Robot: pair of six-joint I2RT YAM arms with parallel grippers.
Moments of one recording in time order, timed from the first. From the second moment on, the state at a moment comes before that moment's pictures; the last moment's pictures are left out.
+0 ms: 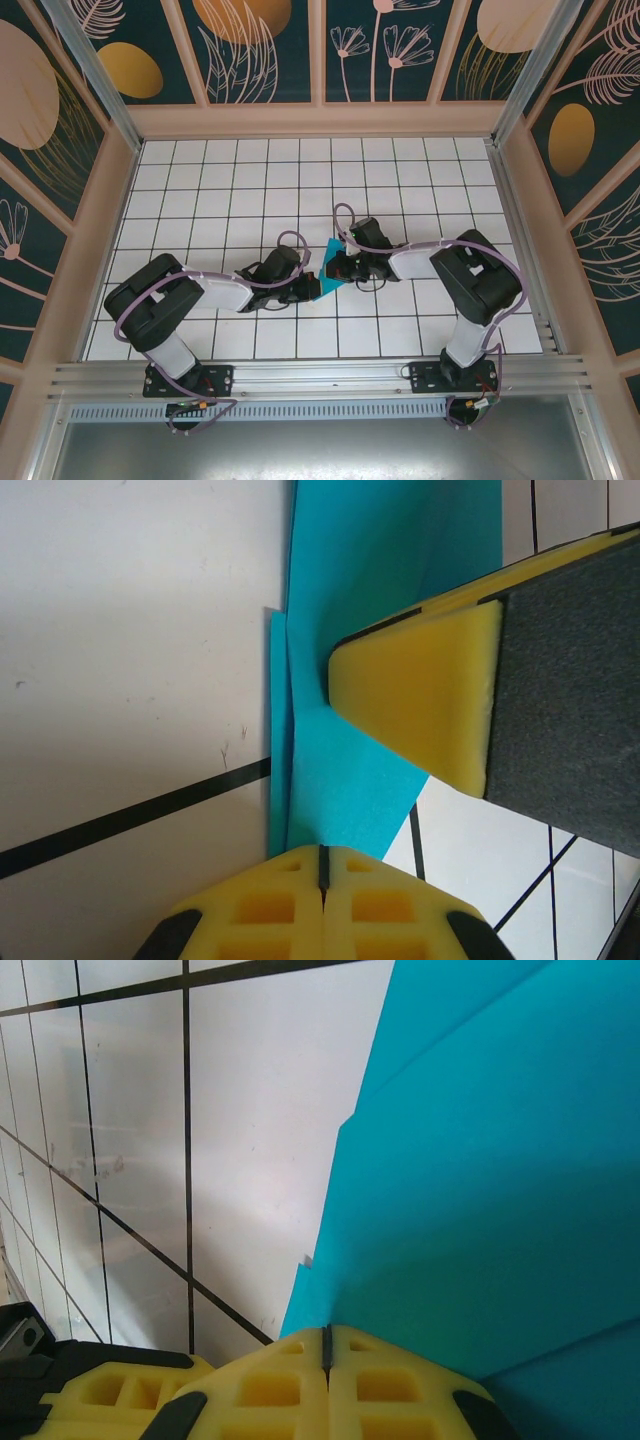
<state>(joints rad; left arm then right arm) -0.81 1.66 0.57 0.28 0.29 -0.88 0.65 1.76 0.74 0.11 -0.52 0.72</state>
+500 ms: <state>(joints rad) -0.81 1.69 0.59 0.30 0.29 -0.88 0.65 1.76 0.74 0.11 -0.52 0.70</state>
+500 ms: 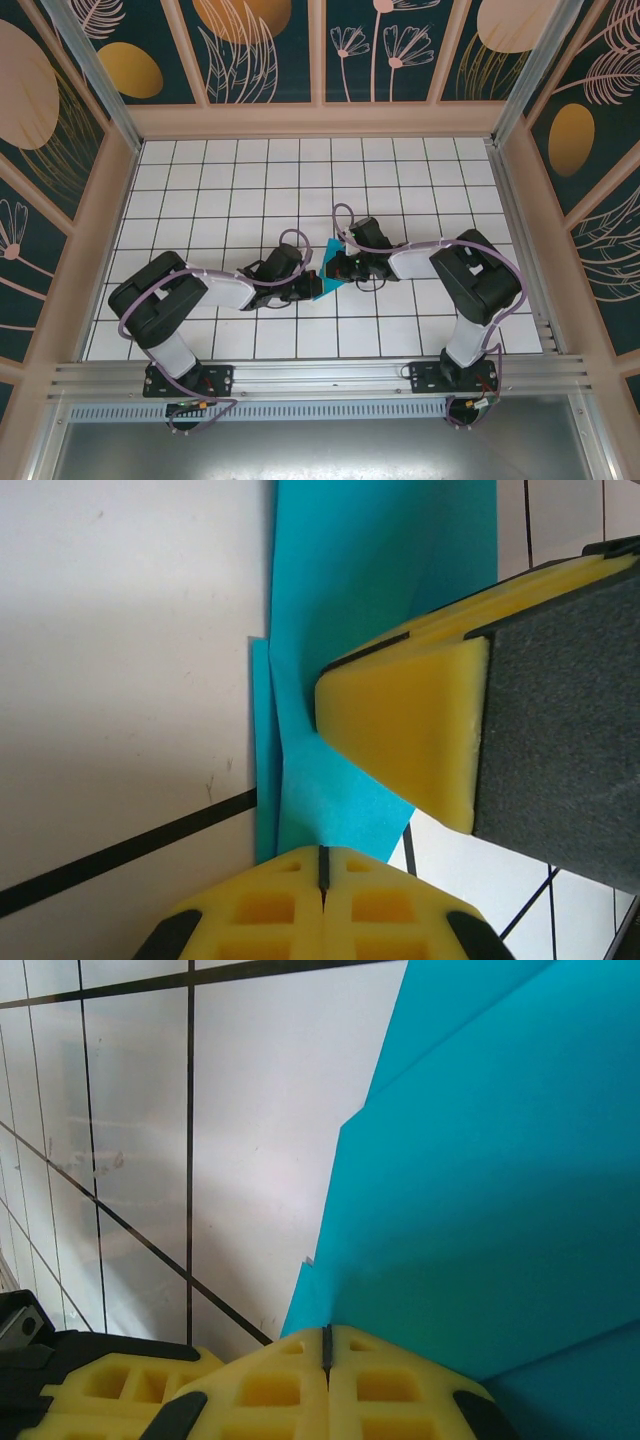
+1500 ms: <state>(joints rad) -0.81 1.62 0.52 0.31 0.26 -0.82 0.33 1.86 0.88 0.07 -0.53 0.60</state>
